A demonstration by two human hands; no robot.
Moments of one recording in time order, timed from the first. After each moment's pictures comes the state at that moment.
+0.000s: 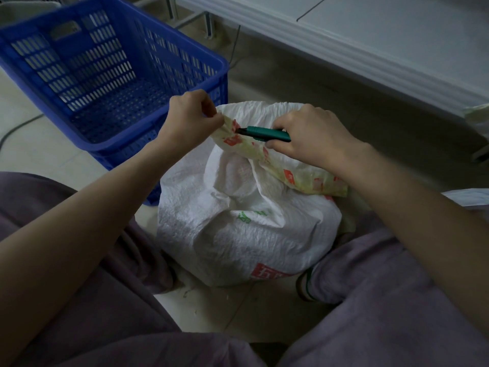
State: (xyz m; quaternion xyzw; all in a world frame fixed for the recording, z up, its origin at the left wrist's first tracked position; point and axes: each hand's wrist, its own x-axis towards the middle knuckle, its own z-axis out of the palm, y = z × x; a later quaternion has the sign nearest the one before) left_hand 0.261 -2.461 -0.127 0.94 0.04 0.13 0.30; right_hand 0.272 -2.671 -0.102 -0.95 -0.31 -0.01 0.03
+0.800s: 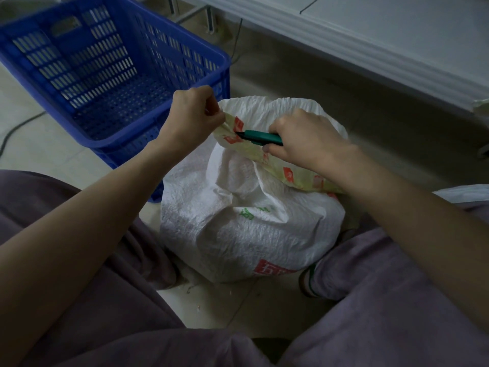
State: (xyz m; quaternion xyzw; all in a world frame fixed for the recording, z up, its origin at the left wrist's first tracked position) left_hand 0.258 -2.460 -0.128 0.95 -0.02 0.16 0.26; right_hand 0.264 -2.660 -0.111 -0.95 -0.31 0.00 0.01
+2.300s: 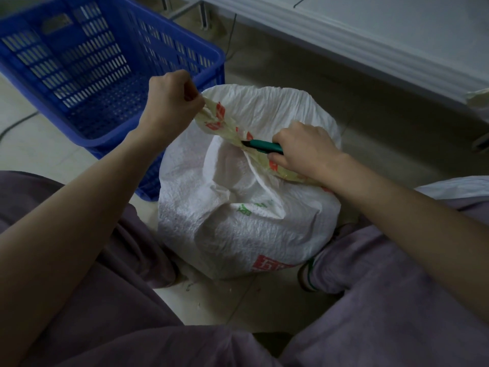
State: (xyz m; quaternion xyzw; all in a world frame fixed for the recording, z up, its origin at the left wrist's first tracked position) left_hand 0.264 -2.442 -0.123 0.95 0.01 0.18 0.25; right_hand 0.260 -2.671 -0.138 -0.96 -0.27 0.03 -0.02
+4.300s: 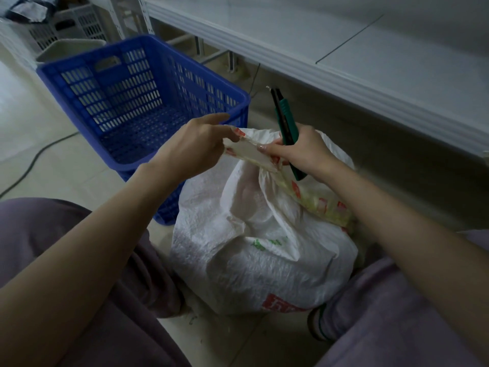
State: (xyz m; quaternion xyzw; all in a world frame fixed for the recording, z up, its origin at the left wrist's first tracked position) left_hand 0.241 -2.427 -0.108 0.96 -0.17 0.16 0.13; right_hand 0.299 -2.639 -0.119 -0.87 -0.14 0.08 0.47
